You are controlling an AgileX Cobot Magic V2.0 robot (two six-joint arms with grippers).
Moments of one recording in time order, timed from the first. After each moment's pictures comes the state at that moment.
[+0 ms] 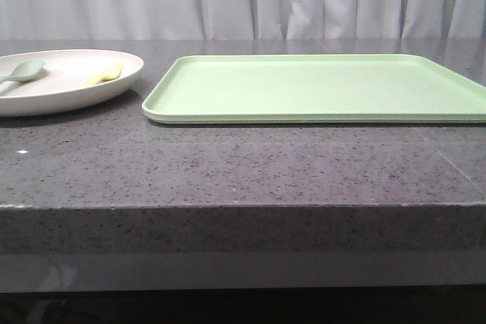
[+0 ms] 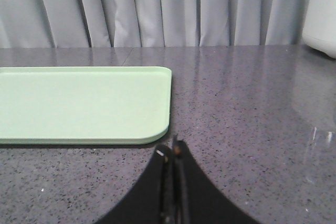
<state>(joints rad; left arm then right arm) -0.03 0.00 0.00 0.00 0.05 -0.06 -0.01 -0.01 0.03 0.03 0.04 0.05</state>
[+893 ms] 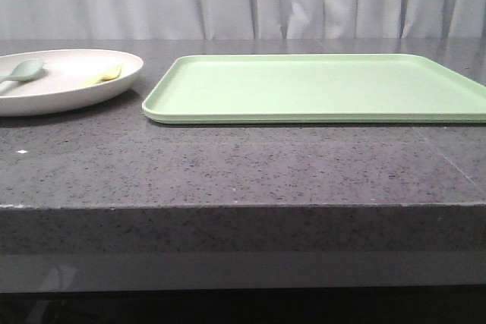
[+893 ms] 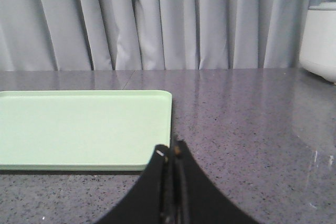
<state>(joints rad) -0.03 0.00 0.00 0.00 -0.06 -0.06 -0.01 -0.01 0.02 0.03 -0.04 0.05</state>
